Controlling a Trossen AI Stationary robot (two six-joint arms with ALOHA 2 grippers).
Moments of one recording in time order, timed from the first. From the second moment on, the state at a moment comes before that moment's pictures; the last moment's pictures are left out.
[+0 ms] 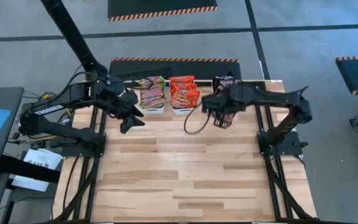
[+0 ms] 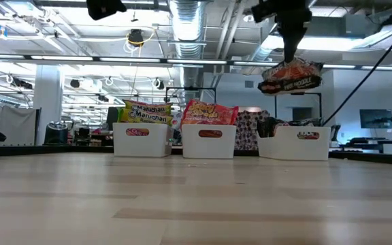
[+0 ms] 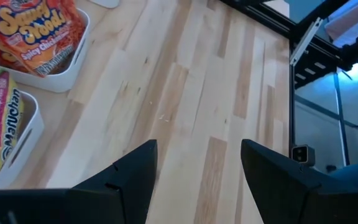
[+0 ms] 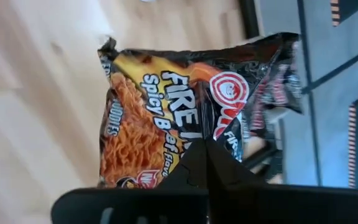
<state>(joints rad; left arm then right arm) 0.23 1.09 1.33 -0.92 0.22 -0.29 -0.09 1.62 1.66 -1.57 0.48 0.23</state>
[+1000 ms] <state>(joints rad) 0.42 1.09 1.33 -0.91 0.20 -0.29 -0.55 1.63 1.59 -1.37 0.49 -0.40</state>
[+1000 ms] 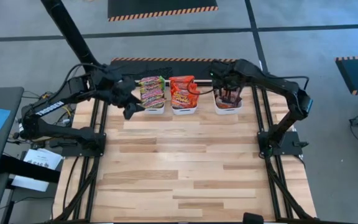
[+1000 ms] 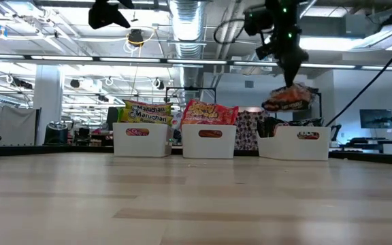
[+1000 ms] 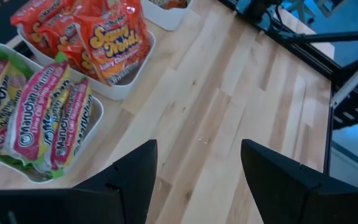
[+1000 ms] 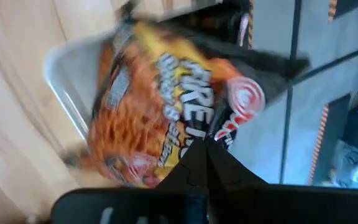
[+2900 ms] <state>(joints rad) 0.45 1.09 1.33 -0.90 0.20 -0.29 -0.59 1.62 1.41 -1.35 0.13 -0.13</state>
